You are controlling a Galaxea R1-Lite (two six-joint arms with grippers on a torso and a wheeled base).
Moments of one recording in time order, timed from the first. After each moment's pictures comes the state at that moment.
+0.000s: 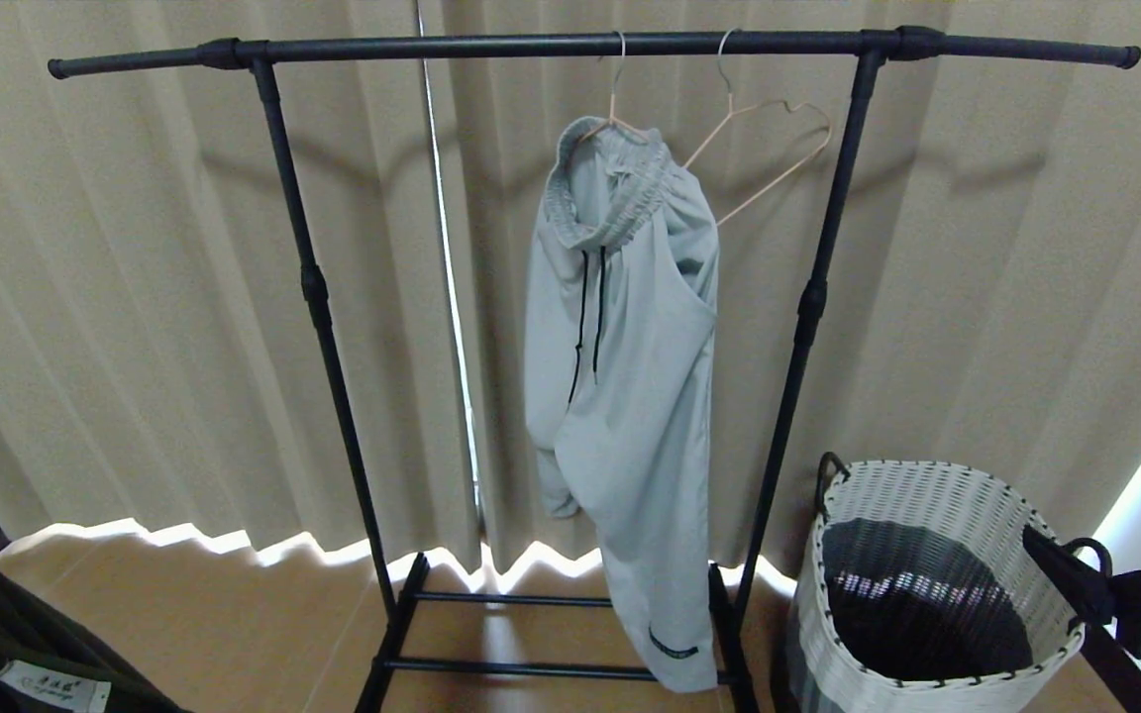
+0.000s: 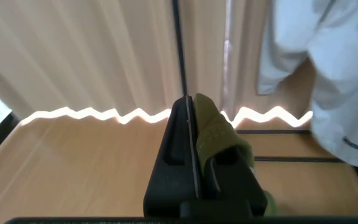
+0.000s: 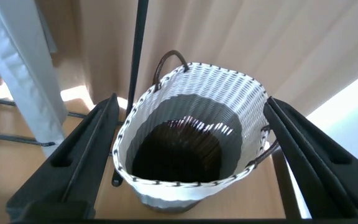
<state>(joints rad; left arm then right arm) -0.05 0.66 -0.36 -0.12 0.11 0.14 -0.03 1.16 -0.13 -0.74 -0.06 -0.20</state>
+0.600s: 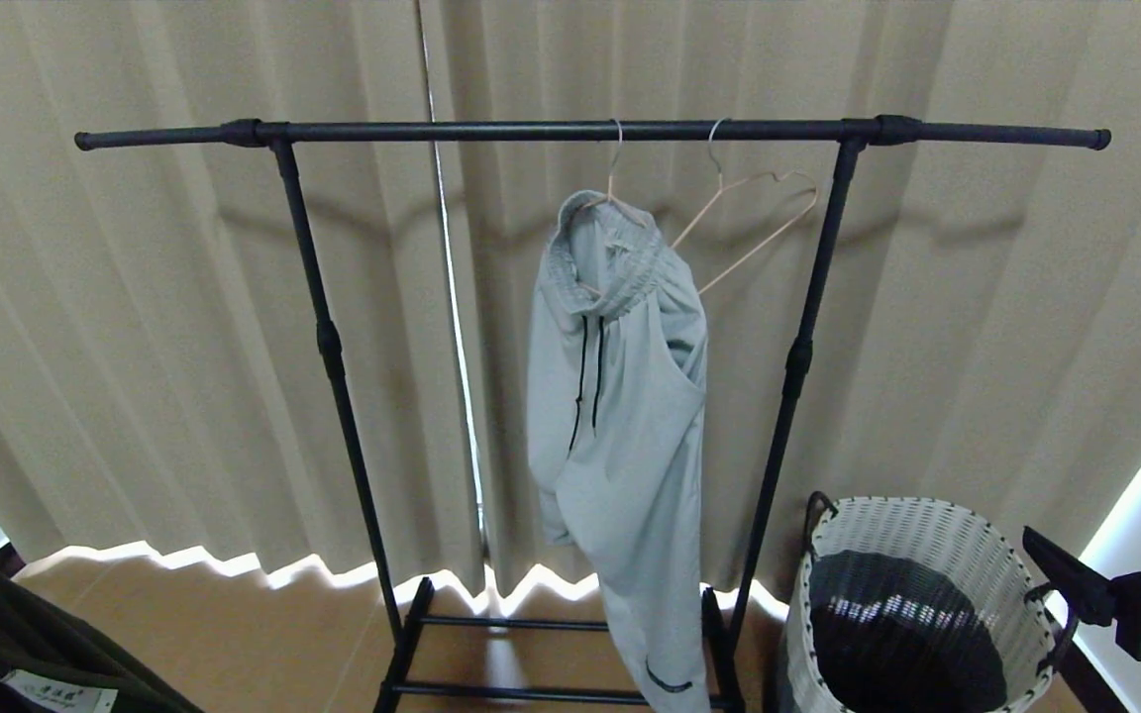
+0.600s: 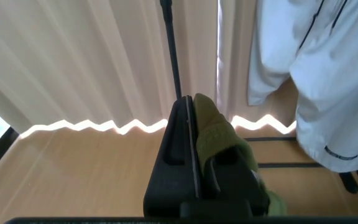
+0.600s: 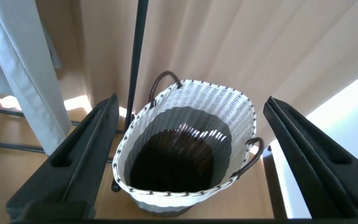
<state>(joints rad) -0.05 0.65 -0.35 -0.12 0.09 0.14 -0.03 1.16 -0.13 -0.75 -0.06 -0.20</state>
